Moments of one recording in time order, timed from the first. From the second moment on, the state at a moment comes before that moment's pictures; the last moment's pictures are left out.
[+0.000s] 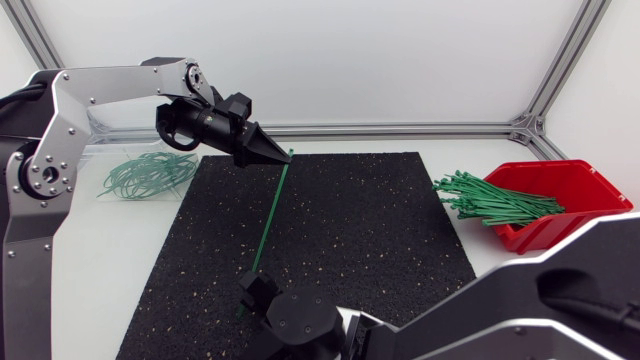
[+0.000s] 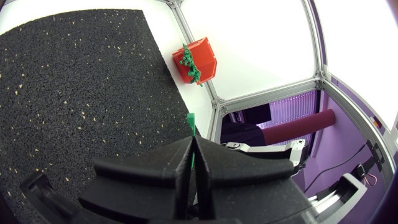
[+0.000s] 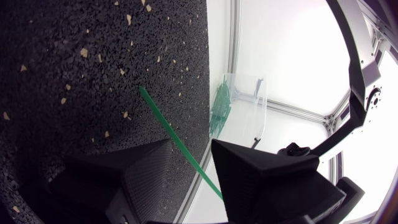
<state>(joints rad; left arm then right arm) -0.19 2.35 2.03 -1.48 1.24 0.58 1.19 2.02 0.64 1.00 0.36 -1.62</state>
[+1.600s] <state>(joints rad) -0.19 2.35 2.04 -1.48 1.24 0.58 1.23 2.05 0.66 1.01 0.41 -1.66</state>
